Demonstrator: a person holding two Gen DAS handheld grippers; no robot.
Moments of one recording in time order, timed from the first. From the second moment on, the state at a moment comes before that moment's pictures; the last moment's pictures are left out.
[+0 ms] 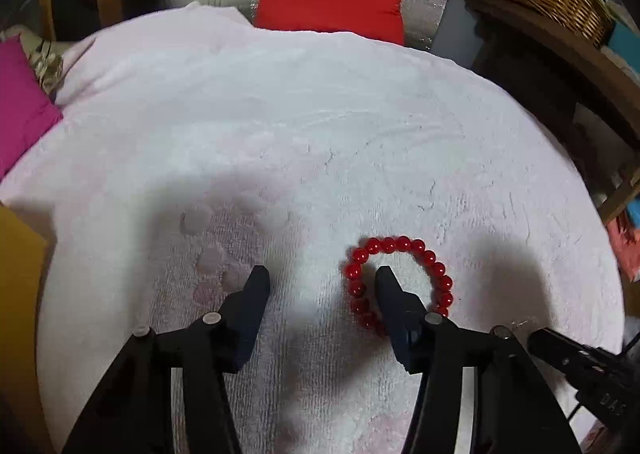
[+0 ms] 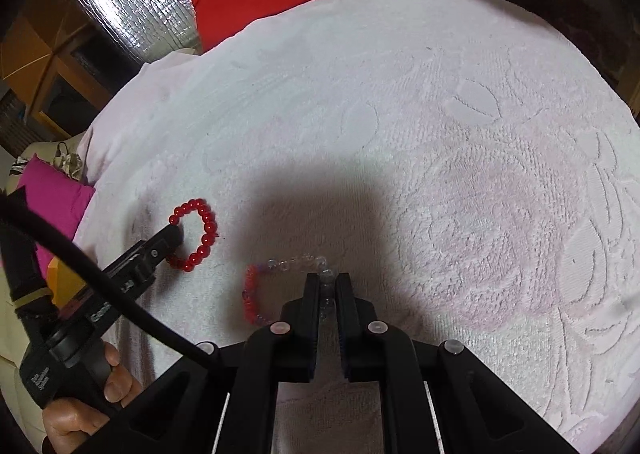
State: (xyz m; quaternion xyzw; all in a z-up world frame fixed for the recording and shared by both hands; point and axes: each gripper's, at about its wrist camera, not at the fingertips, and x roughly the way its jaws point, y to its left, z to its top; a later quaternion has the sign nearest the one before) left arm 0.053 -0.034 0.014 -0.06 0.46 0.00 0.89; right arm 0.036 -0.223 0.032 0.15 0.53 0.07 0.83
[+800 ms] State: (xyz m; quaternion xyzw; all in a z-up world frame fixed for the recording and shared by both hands) left arm 0.018 -0.009 0.030 -0.03 0.45 -0.03 0.89; right arm 0.036 -0.213 0.032 0.17 0.54 0.08 0.82
